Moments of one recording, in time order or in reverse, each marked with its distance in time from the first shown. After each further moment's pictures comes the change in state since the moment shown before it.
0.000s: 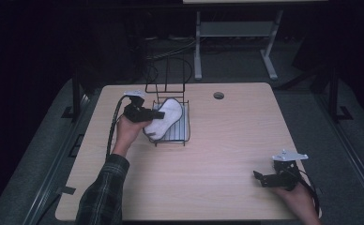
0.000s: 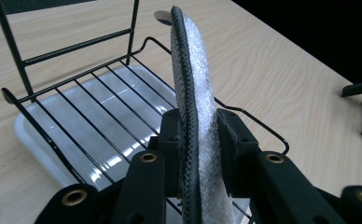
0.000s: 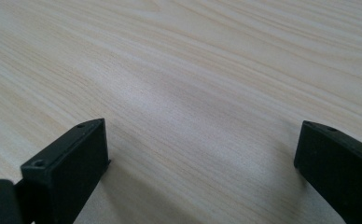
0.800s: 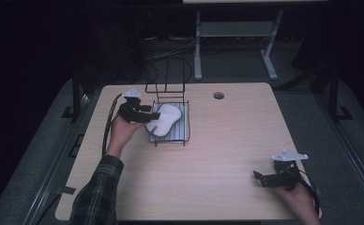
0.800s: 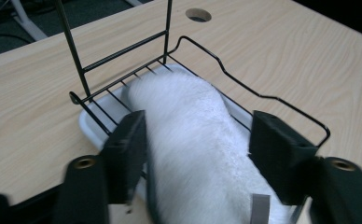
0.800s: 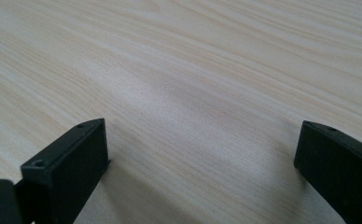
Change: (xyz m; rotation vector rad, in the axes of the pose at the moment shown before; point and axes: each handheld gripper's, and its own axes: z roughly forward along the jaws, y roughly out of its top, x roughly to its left) left arm -0.006 0.001 -0.021 0.028 0.159 0.121; right arm 0.000 0.000 0.000 0.000 0.000 -0.001
